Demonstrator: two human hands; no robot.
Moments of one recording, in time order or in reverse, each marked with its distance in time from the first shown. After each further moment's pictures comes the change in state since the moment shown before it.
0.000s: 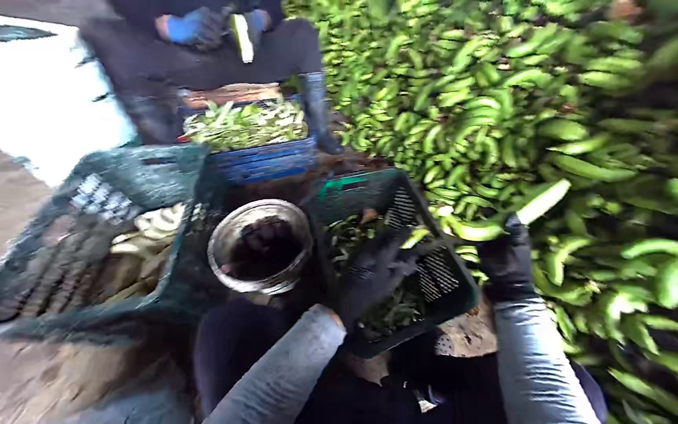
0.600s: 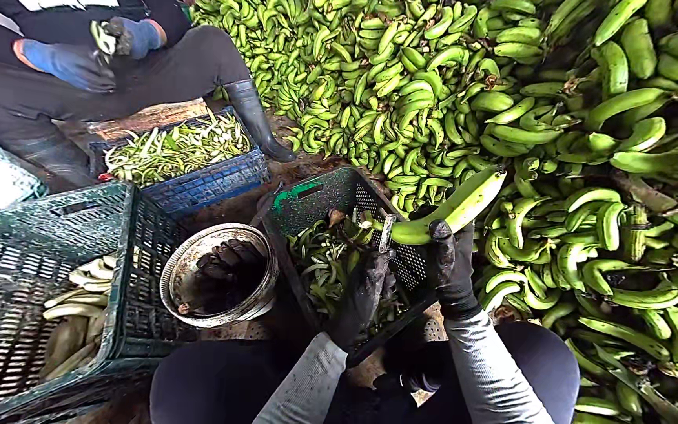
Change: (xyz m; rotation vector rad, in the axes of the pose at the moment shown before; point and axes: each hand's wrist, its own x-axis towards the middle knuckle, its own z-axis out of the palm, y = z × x) left_hand -0.003 0.003 0.071 -0.984 -0.070 -0.231; right_hand -0.059 0.003 0.044 -0.127 -0.037 -0.330
